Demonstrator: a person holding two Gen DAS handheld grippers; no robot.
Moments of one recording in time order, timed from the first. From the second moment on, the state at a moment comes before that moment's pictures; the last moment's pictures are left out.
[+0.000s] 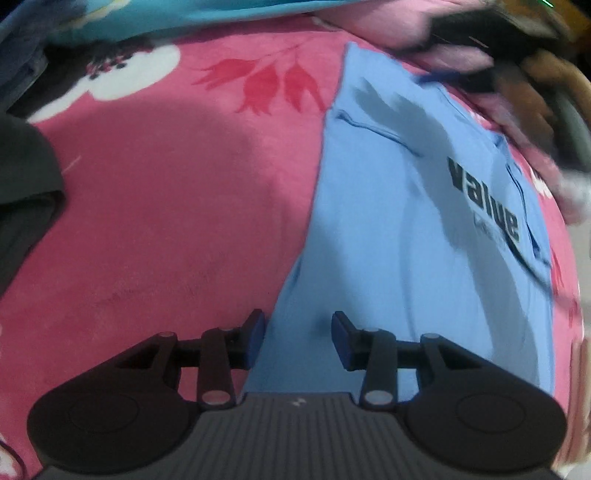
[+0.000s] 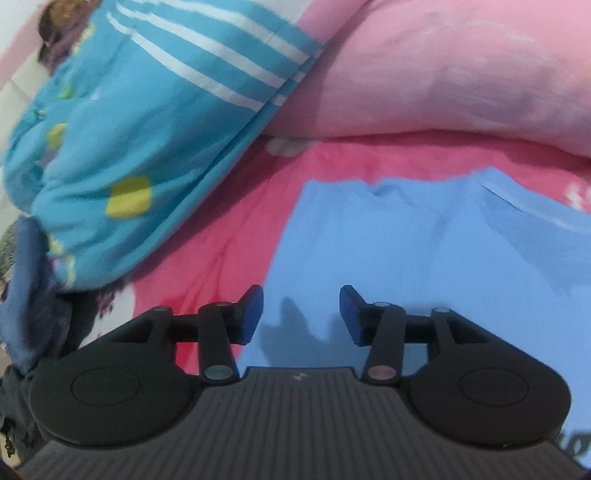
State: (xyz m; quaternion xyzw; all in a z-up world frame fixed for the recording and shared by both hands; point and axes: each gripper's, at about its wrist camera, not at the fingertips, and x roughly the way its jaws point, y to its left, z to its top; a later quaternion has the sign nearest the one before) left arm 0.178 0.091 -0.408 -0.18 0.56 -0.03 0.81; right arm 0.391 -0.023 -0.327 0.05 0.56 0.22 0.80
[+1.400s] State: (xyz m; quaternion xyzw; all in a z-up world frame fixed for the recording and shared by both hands) left arm 0.129 0.016 -0.359 -0.12 0.50 -0.11 0.85; right arm 0.408 -0.058 -0.303 0.05 0.58 0.20 0.78
